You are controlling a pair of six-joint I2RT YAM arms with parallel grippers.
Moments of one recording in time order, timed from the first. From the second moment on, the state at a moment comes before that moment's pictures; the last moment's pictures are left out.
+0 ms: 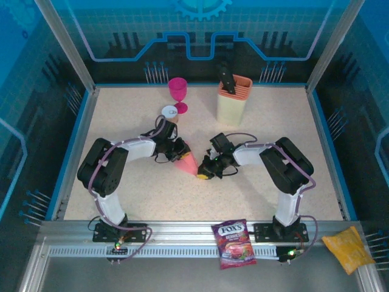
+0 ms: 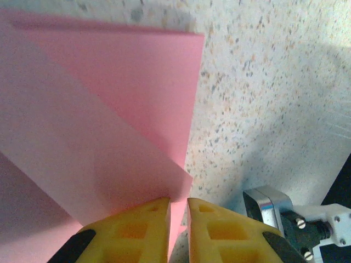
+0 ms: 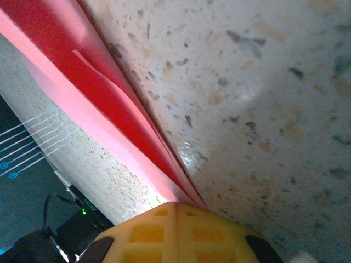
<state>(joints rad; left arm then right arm) -0.39 1.81 0.98 -0.18 0.44 -1.03 0.61 1.89 0.92 -0.20 -0.66 0.98</state>
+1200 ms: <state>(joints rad) -0.41 1.82 0.90 -0.12 0.45 -1.07 0.59 1.91 0.92 -0.19 -0.70 0.97</state>
